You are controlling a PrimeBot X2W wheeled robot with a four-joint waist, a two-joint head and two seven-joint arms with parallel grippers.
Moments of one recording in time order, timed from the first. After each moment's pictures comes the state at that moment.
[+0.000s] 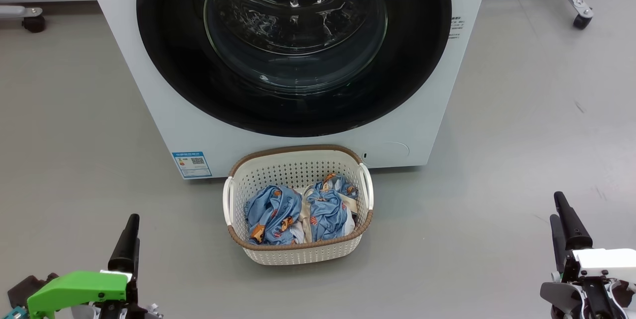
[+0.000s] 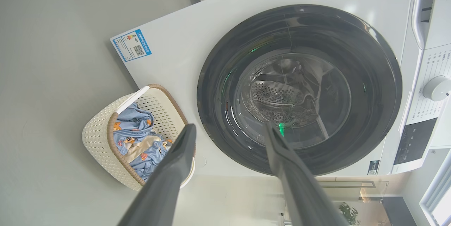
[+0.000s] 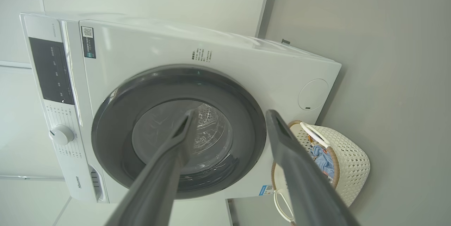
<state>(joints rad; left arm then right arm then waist) -0.02 0.05 0.03 0.28 -1.53 -0.12 0.06 -0.02 -0.07 -0.11 0.29 1.46 0.12 0.07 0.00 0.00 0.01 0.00</state>
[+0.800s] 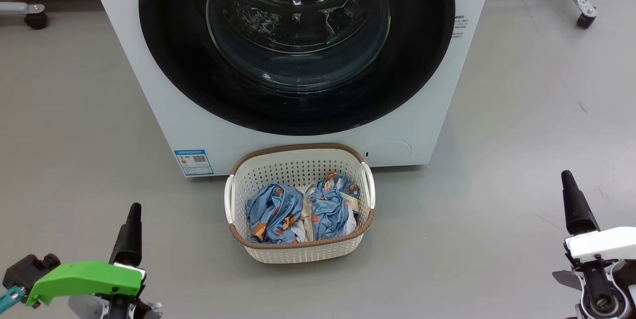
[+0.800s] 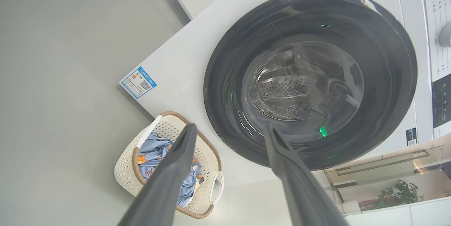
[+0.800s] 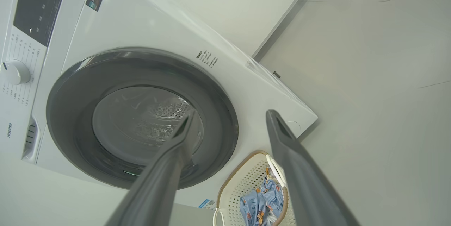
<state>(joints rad) -0.03 0.12 -0.07 0.25 -1.32 -0.12 -0.05 -0.05 -0.17 -0.02 0.26 1.15 0.11 -0.03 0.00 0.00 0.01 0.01</state>
